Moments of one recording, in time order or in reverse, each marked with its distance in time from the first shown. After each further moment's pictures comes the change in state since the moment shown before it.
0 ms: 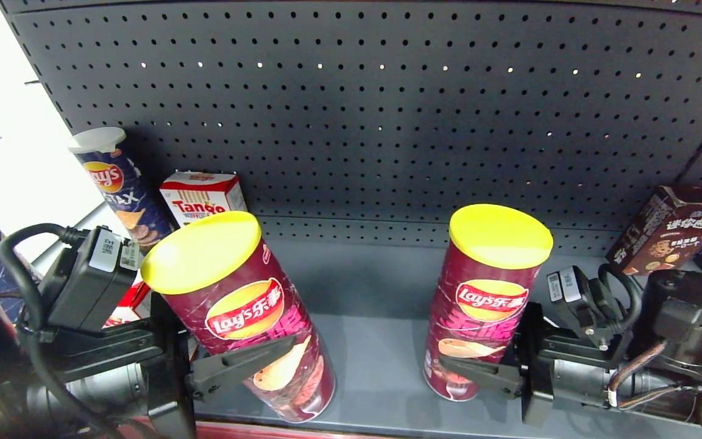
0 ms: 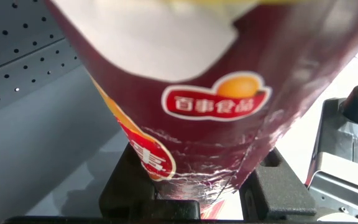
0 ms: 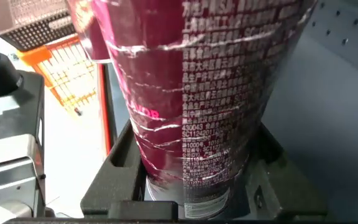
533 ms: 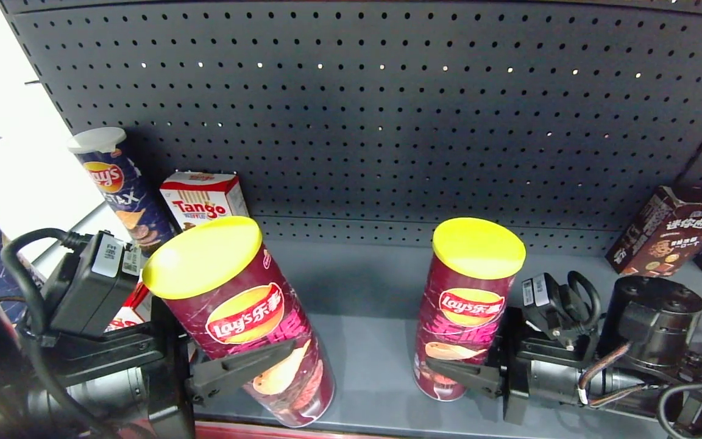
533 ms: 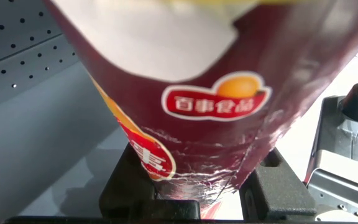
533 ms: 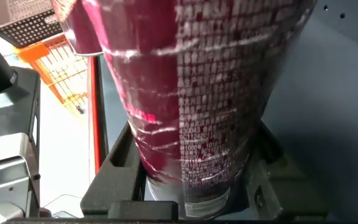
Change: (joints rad) left arm 0.000 0.000 0.010 0.000 0.000 0.000; right arm 0.005 0.098 -0.012 -0.063 0.002 0.010
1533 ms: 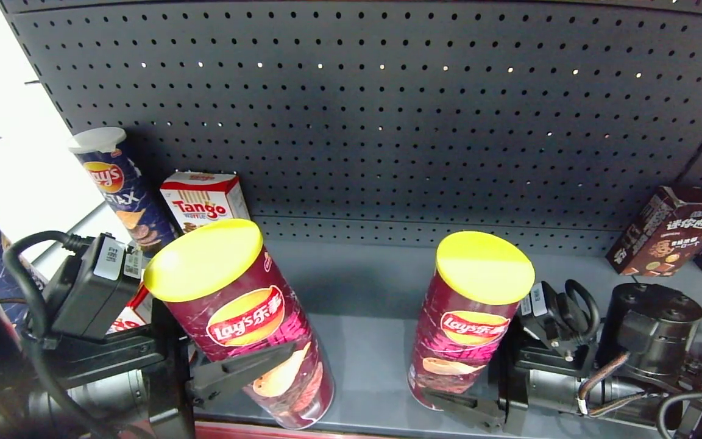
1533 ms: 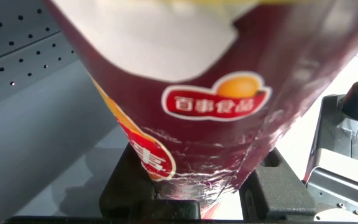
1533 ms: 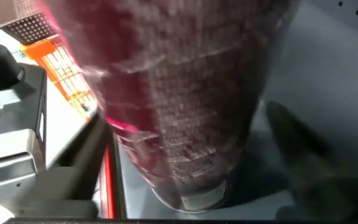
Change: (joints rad) left arm -0.001 0.000 0.004 0.001 0.000 0.001; right arm 0.021 0.001 0.023 -0.020 -0.005 -0.002
